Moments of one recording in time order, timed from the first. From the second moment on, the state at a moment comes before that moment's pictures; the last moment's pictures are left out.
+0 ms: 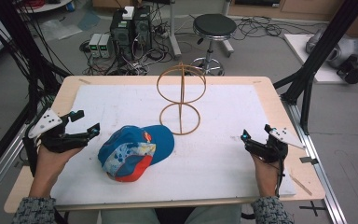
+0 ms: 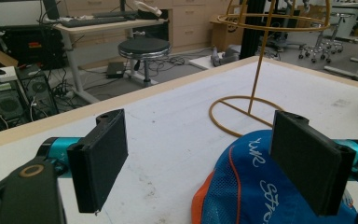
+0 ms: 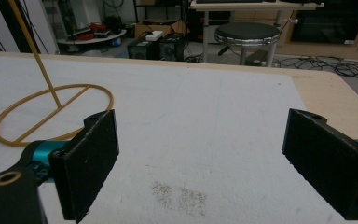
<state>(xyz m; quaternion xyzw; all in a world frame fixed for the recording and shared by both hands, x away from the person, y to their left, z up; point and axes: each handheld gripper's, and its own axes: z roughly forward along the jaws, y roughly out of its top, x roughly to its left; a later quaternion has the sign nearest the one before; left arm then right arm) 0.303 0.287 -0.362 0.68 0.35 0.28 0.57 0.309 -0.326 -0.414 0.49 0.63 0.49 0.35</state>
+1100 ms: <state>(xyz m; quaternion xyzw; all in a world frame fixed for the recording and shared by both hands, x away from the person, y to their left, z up) 0.307 0.259 -0.367 0.72 0.31 0.23 0.58 0.311 -0.325 -0.416 0.49 0.64 0.48 0.35</state>
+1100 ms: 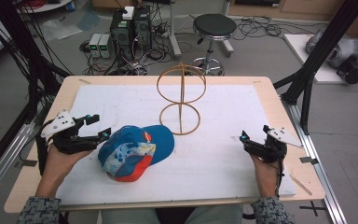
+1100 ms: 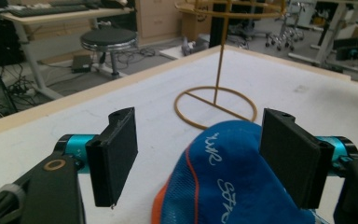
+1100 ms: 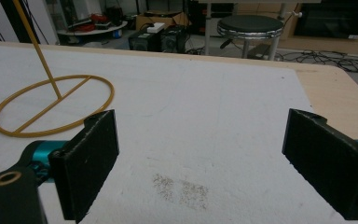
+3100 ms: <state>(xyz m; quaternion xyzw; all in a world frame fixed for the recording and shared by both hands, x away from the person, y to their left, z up) 0.304 0.222 -0.380 0.77 0.24 0.18 0.56 0.310 -0.325 -0.417 0.49 0.64 0.48 0.34</state>
